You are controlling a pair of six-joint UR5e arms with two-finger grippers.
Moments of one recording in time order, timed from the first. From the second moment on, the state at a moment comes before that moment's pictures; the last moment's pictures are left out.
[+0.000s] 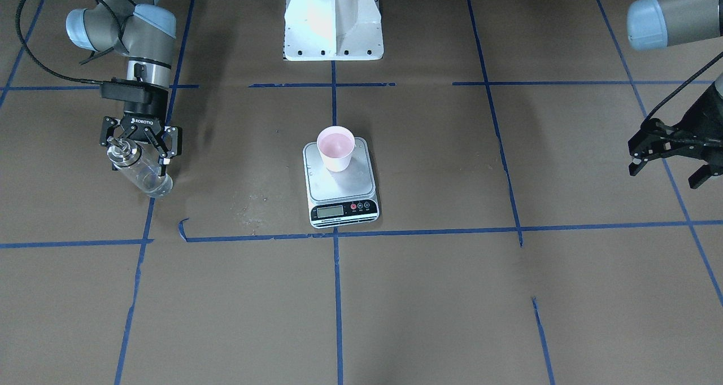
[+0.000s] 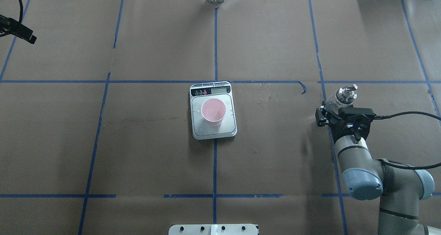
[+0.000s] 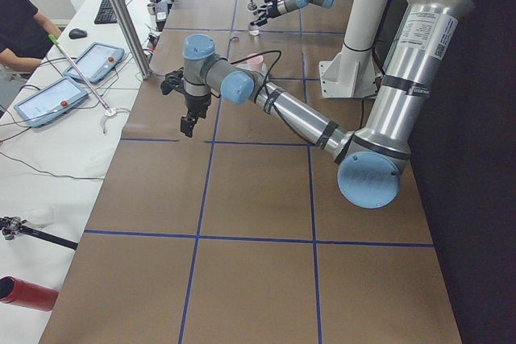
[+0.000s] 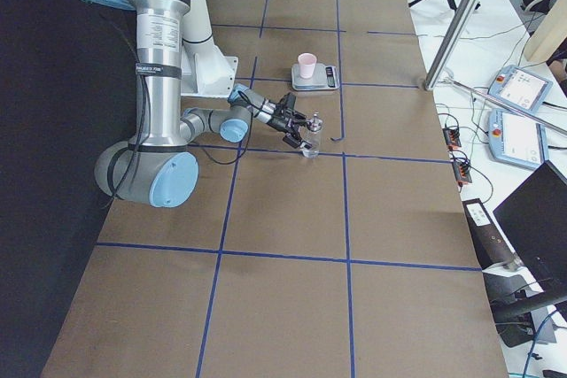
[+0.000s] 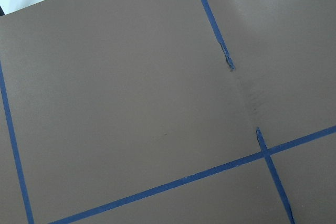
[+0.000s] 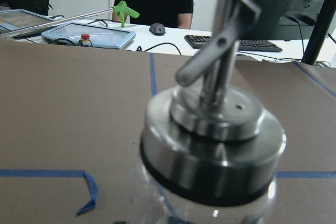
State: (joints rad) left arm -1.23 -1.86 -1.81 -1.60 -2.18 -0.27; right arm 0.29 -1.60 1.81 -1.03 0.69 1.41
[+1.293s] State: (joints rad) left arm -1.26 -1.82 -1.81 -1.61 -2.19 -0.21; right arm 0.35 -1.41 1.97 -0.95 0.78 0.62
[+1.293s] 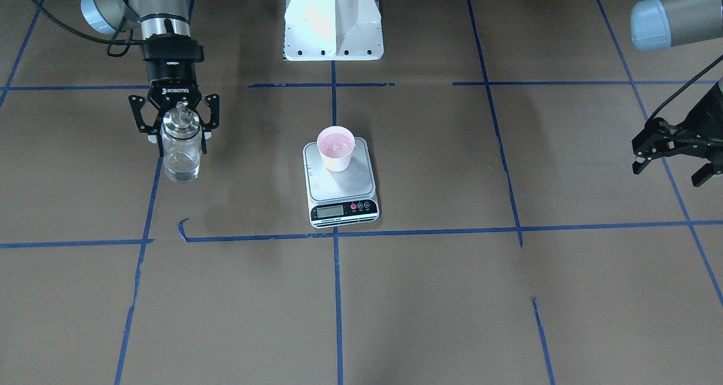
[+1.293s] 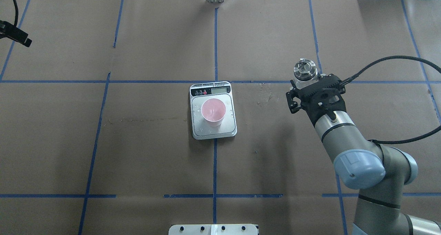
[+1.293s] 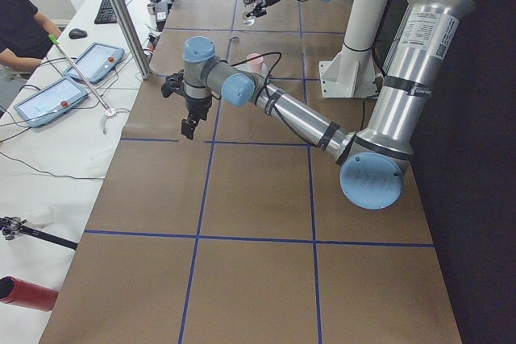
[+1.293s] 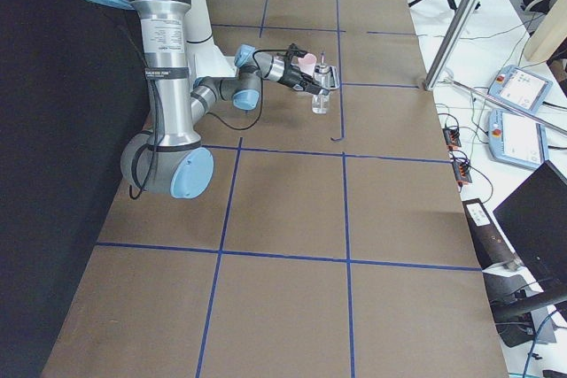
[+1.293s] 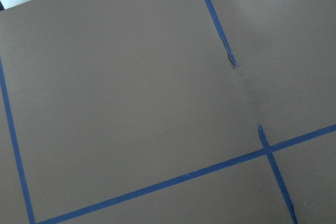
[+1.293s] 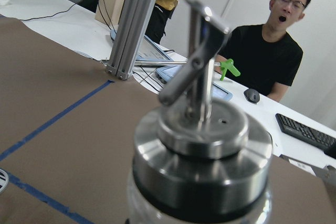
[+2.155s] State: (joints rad) left arm -1.44 -1.72 -1.71 -1.65 -2.19 0.14; right arm 0.26 -1.18 1.87 -1.46 0.37 0.24
